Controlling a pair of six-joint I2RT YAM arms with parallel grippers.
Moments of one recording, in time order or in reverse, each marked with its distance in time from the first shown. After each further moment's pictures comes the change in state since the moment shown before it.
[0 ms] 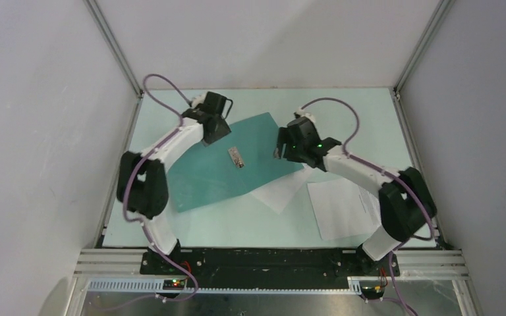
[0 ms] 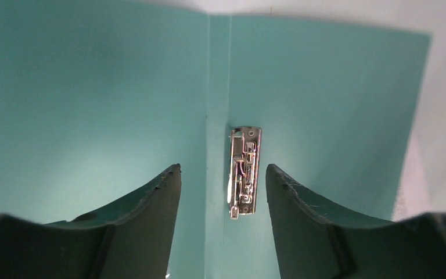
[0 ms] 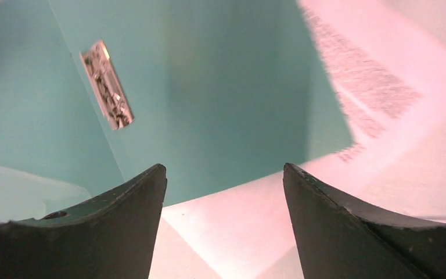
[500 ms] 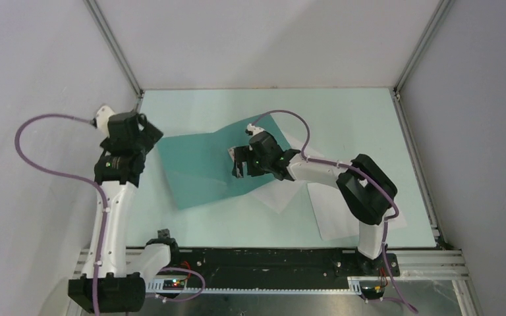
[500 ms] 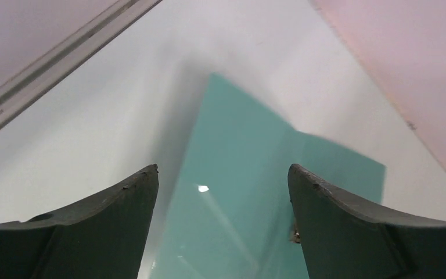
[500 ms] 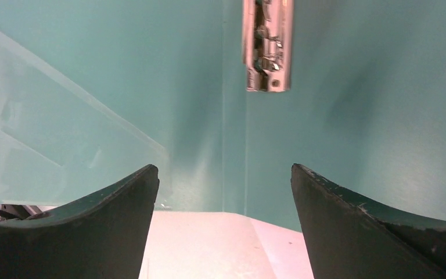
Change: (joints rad) left arm 0.449 -0.728 -0.353 -0.022 0.024 0.155; right arm 0.170 0.203 0.060 0.244 -0.191 -0.079
